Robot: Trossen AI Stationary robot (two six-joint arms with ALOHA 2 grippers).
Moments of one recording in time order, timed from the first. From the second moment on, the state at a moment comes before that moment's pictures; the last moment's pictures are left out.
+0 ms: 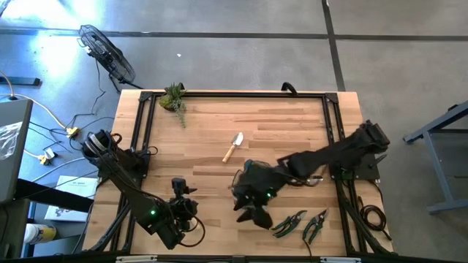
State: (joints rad) left arm -0.85 1.69 1.25 -1.01 -0.79 -0.77; right arm 0.39 1.71 1.54 -0.35 -0.25 0.52
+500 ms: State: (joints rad) left arm -0.85 1.69 1.24 -1.00 -0.51 -0.75; right arm 0.67 1.69 1.54 -0.48 0.28 0.41
